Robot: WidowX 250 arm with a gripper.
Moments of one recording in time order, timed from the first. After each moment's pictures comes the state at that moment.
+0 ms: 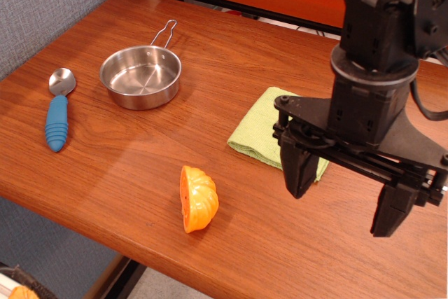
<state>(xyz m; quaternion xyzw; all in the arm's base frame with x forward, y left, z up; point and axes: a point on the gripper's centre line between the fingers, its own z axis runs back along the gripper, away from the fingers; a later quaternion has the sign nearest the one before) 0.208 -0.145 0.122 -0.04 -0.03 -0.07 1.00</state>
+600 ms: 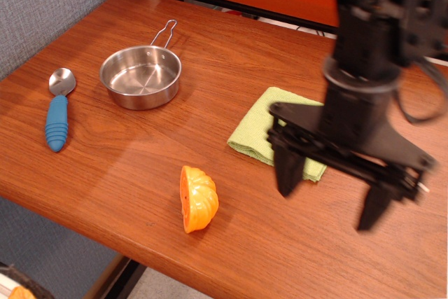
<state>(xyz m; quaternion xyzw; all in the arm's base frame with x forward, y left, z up) 0.229 -0.119 0.104 -0.03 -0.02 -0.03 1.00</state>
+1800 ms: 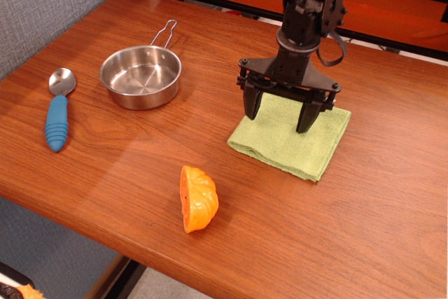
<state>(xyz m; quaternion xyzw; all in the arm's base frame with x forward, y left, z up) 0.364 -0.037 0.023 0.05 -0.07 0.08 0.99</state>
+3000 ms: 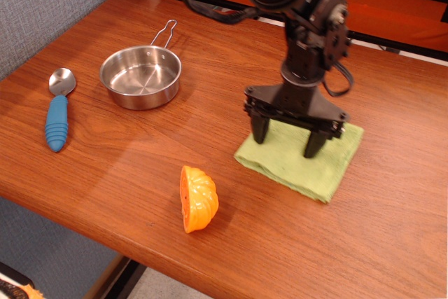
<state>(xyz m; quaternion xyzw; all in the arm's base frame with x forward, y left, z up) 0.330 -0.081 0.009 0.02 -0.07 0.04 1.00</state>
